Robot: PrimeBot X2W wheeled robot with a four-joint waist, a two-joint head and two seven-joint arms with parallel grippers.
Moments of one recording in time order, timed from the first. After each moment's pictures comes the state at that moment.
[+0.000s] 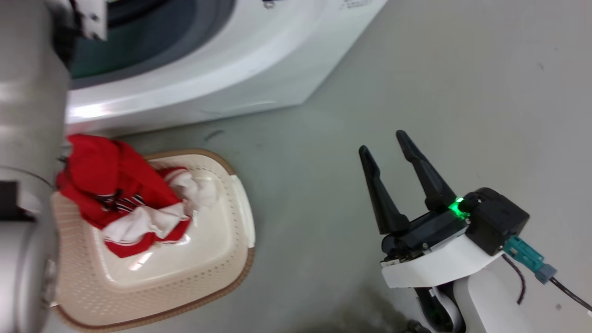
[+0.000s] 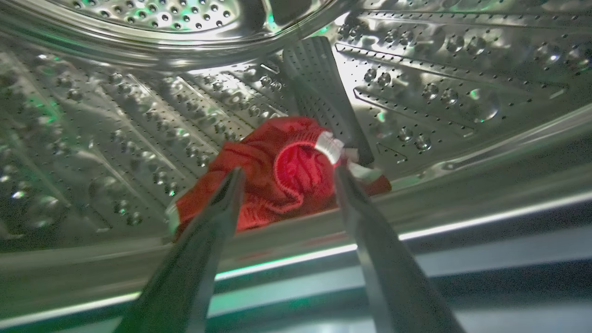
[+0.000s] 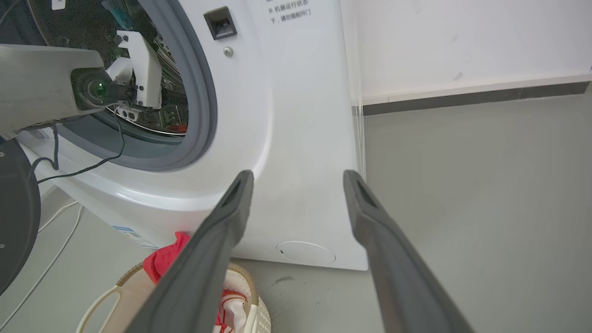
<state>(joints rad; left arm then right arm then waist) -1.41 0.31 -0.23 1.23 -0.02 0.01 0.19 -0.25 -0.05 0.35 -0.02 0.29 0.13 -0.25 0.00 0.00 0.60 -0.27</state>
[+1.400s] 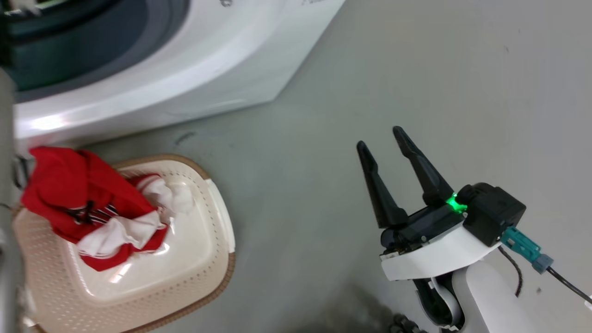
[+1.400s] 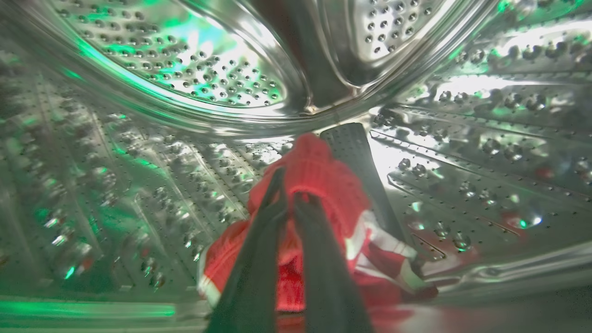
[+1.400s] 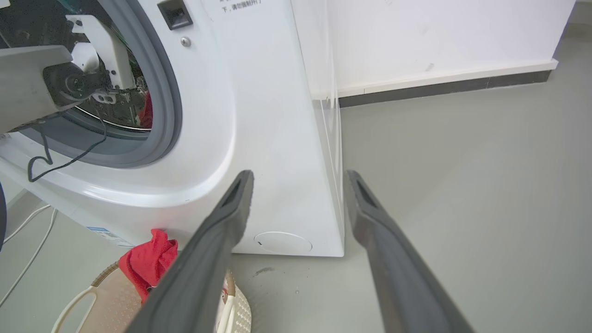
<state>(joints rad) -1.33 0.46 -0.24 0.96 -0.09 0.14 0.09 -0.28 -0.05 0.36 0.03 0.33 0.13 -0.26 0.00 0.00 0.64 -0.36</state>
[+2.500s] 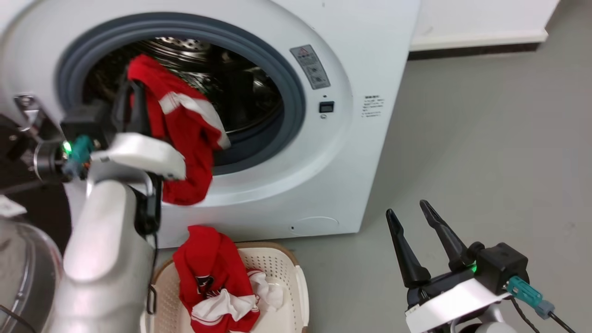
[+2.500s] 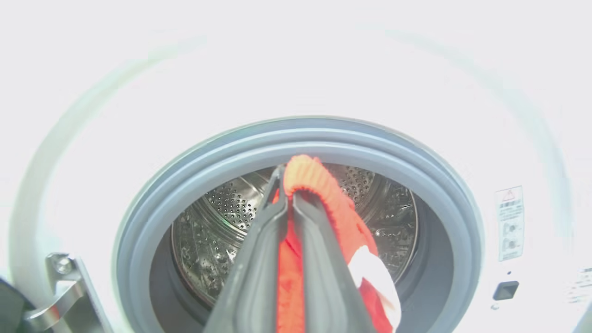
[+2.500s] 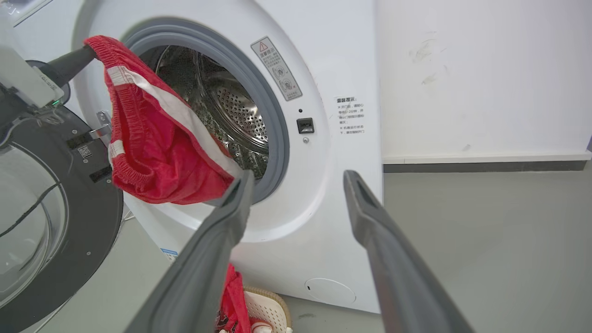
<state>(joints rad) -0.65 0.22 -0.10 0.50 -0.26 0.03 -0.26 -0.03 -0.05 0.24 0.01 0.24 0.13 -0.16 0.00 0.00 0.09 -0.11</state>
